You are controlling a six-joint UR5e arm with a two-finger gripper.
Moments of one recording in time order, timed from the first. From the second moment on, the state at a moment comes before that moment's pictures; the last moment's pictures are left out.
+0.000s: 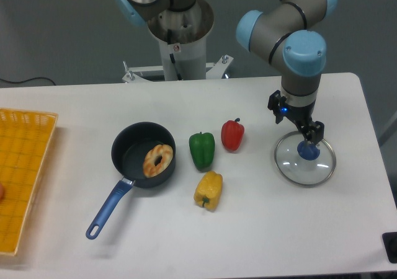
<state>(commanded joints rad) 2.76 -1.87 -1.72 -0.99 1.63 1.58</state>
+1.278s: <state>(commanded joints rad) 2.84 -1.95 -1.72 -0.99 1.58 1.68</state>
